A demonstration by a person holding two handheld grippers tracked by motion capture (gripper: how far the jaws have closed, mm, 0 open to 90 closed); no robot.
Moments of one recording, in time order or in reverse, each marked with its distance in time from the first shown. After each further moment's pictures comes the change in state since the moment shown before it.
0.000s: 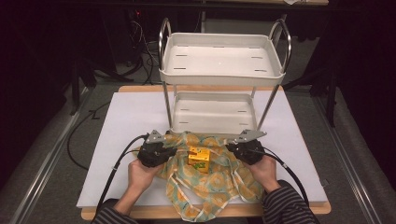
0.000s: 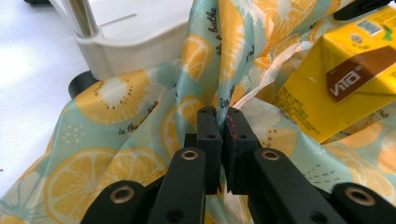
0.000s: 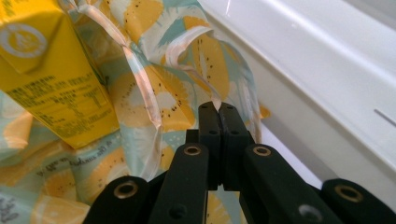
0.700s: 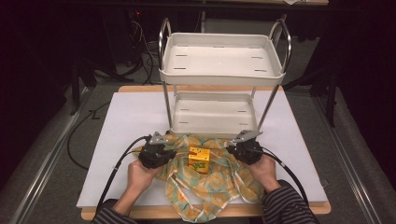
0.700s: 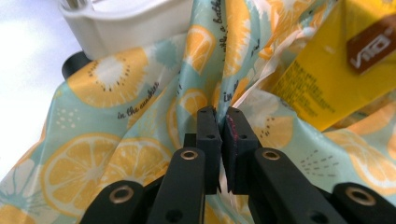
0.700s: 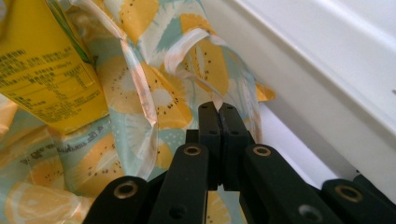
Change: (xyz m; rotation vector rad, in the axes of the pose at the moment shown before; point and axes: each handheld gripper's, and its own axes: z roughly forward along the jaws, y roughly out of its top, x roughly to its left) left arm 0.000 -0.003 0.005 0.065 0.010 0.025; right arm -0.003 -0.004 0.011 0.077 0.008 -0.001
